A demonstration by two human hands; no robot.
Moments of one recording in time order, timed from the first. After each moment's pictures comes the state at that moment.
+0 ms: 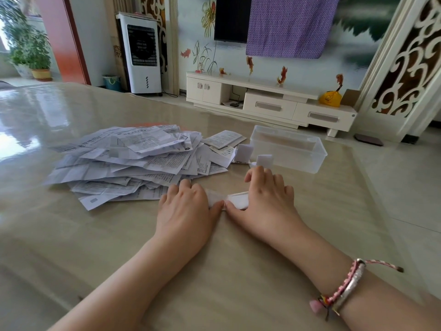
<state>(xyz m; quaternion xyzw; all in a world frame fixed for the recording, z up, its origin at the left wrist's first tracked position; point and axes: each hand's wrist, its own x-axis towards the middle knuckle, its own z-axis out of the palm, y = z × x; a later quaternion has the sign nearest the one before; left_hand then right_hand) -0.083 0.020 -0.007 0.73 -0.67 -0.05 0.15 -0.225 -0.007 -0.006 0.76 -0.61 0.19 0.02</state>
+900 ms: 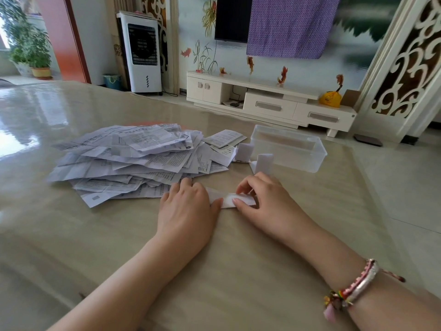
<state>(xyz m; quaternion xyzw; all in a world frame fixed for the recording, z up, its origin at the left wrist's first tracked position) -0.083 0.023 -0.007 0.73 -0.67 -0.04 0.16 -0.242 -0.013 -0.006 0.81 -0.52 0.25 -0.09</state>
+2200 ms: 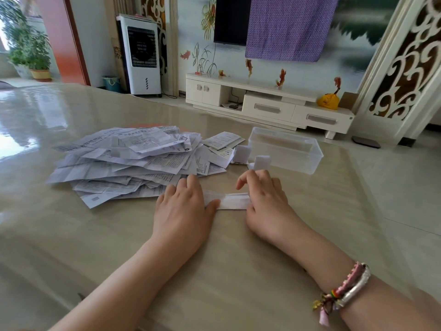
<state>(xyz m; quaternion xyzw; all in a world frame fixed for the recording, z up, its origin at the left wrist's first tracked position) -0.080 0.025 -0.012 0.72 -0.66 -0.03 0.23 -0.237 -0.003 -0.002 0.81 -0.56 0.19 -0.07</state>
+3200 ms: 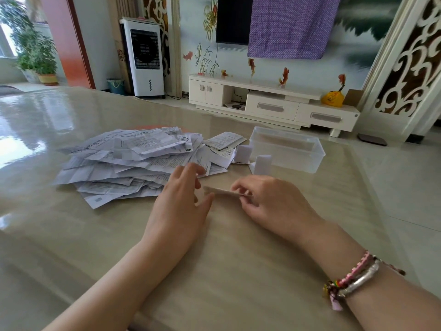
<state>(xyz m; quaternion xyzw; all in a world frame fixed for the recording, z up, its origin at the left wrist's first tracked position) -0.068 0.027 -0.011 0.61 -0.66 -0.08 0.43 -0.252 -0.010 0.009 0.88 -0.44 0.20 0.03</state>
